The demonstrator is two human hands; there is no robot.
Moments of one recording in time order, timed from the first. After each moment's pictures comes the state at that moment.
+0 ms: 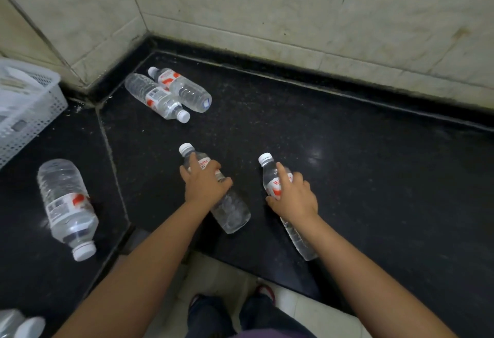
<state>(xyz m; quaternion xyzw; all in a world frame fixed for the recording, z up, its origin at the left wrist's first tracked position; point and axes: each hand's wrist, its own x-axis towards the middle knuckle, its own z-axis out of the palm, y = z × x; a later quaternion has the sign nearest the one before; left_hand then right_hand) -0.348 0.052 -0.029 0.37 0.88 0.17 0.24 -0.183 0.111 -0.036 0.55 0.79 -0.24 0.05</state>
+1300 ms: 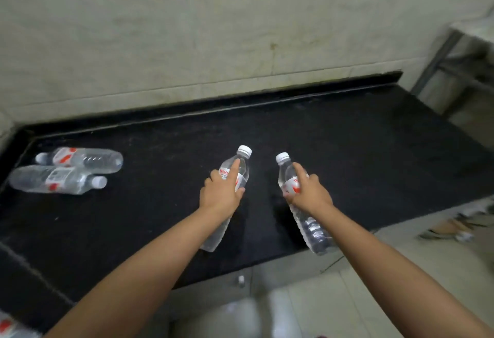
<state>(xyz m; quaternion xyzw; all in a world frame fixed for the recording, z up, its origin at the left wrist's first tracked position) -0.233 0.054 0.027 0.72 0.68 0.02 0.16 -0.050 0.040 0.015 0.77 0.57 -0.26 -0.10</state>
